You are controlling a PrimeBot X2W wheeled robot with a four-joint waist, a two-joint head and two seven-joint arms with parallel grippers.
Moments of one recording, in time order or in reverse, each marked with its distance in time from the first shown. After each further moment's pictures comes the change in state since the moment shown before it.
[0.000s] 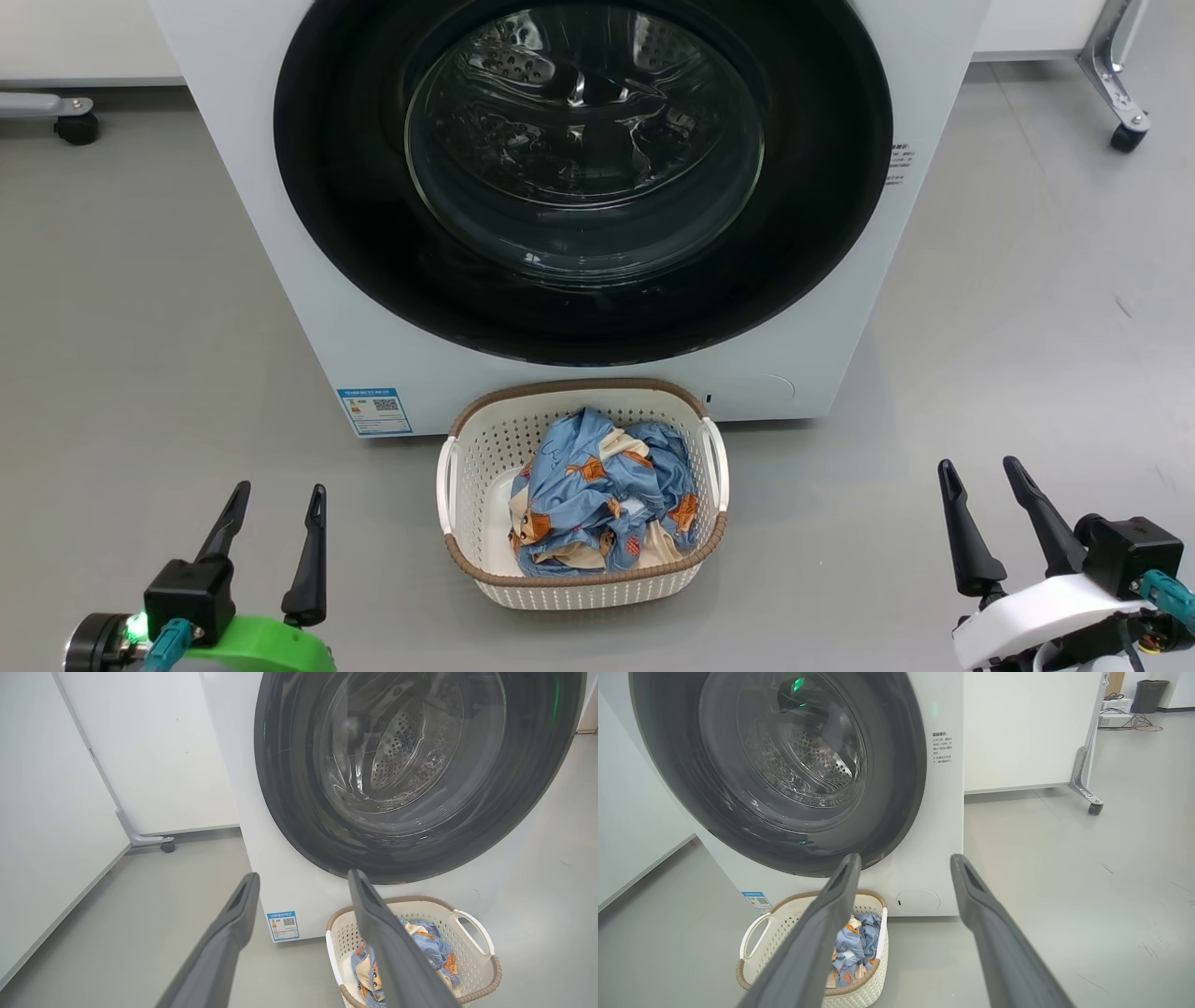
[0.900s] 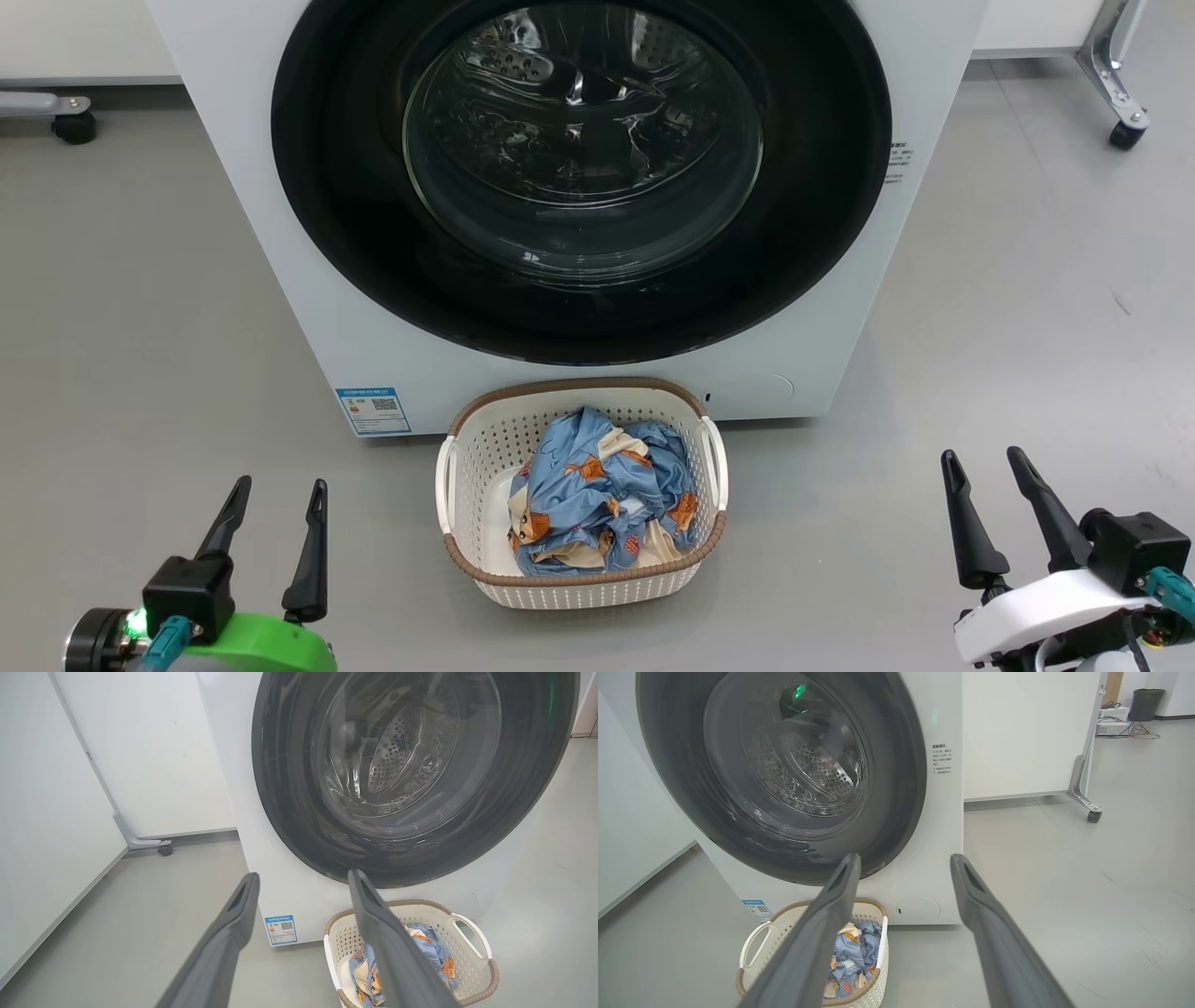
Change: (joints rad) left arm -0.003 0.005 -0.004 -0.013 -0.008 0.000 0.000; right arm 0.002 0.004 -0.012 -0.035 -0.005 0.000 0.000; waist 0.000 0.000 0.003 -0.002
